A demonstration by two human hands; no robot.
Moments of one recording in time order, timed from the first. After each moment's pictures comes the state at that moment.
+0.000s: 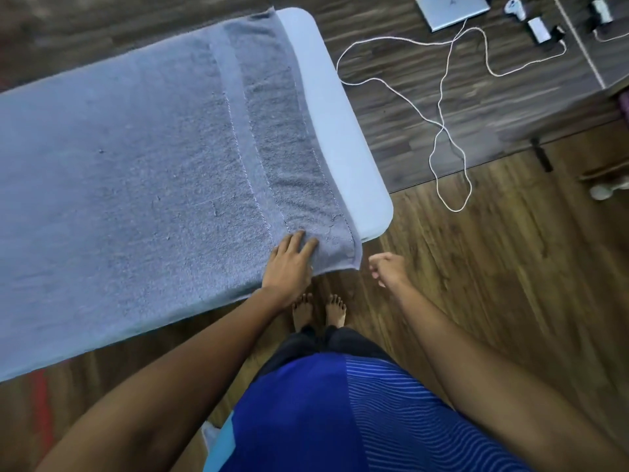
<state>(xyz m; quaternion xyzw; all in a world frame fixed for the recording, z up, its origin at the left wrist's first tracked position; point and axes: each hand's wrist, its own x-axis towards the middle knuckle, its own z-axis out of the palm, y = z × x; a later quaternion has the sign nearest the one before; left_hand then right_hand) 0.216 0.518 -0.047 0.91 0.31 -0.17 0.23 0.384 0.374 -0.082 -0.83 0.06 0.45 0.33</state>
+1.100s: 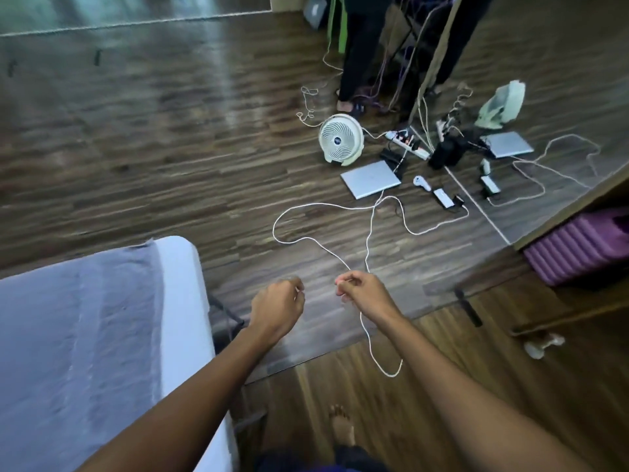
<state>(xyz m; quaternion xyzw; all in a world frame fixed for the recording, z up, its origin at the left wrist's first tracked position) 0.704 0.601 0.052 0.89 0.38 -0.01 0.25 0.852 0.484 0.059 -0.78 -0.20 0.39 0.44</state>
